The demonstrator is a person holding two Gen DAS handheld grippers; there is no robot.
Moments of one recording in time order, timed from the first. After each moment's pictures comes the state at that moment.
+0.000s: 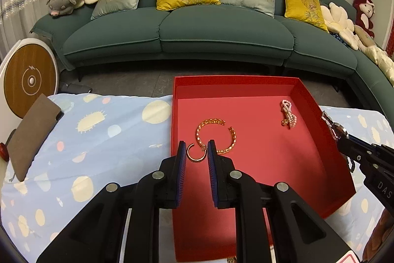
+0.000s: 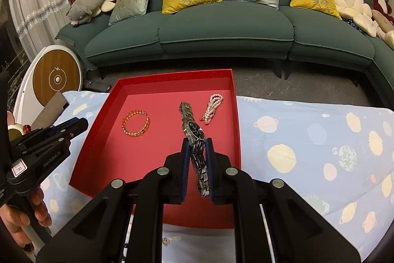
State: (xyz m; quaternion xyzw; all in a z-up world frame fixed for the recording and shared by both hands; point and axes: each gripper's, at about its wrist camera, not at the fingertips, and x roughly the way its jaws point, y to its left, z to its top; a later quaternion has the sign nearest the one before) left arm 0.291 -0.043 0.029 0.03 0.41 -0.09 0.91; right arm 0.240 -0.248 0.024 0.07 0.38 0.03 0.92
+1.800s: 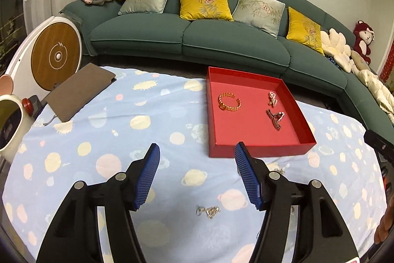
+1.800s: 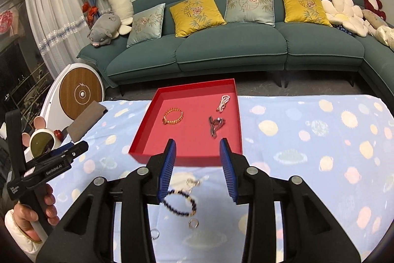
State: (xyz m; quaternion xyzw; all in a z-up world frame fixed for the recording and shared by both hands) left arm 0.123 0.046 0.085 -0.03 0.38 -0.08 0.92; right arm 0.087 -0.247 0.099 0.11 0.32 0.05 0.94
